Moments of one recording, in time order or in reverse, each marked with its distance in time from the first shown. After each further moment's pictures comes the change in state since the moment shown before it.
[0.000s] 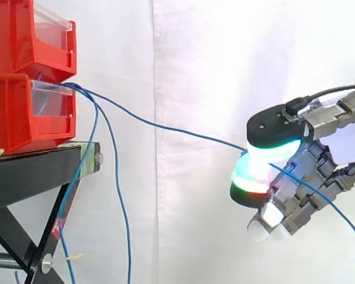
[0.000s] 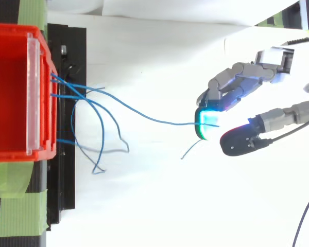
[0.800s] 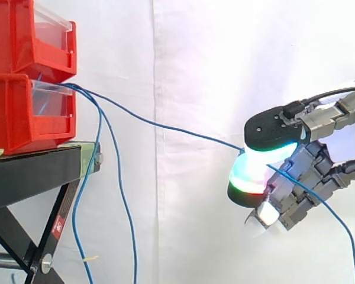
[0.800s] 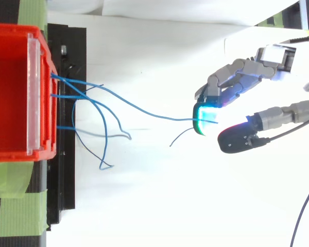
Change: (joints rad) arm 0.008 0.001 -0.008 0.028 0.035 -0.056
